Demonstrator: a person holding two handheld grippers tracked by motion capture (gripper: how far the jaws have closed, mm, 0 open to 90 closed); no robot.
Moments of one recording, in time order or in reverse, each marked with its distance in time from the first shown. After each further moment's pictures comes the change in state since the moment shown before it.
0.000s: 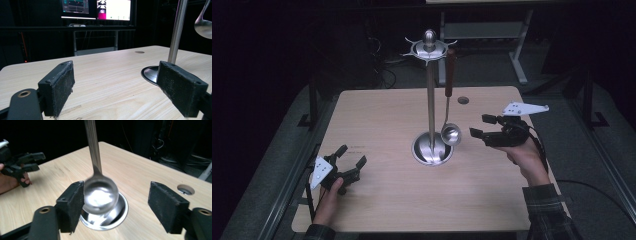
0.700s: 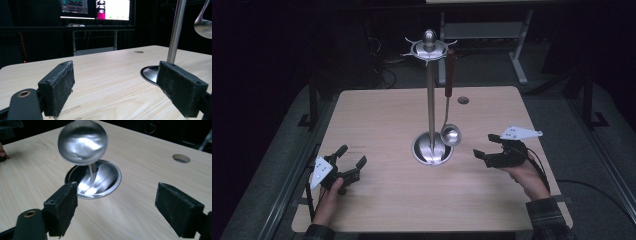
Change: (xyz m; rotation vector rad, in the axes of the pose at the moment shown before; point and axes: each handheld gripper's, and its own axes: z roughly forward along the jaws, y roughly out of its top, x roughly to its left) left arm 0.000 0.000 0.000 0.008 -0.008 0.002; right arm -0.002 -0.068 0.009 0.075 -0.079 -0.001
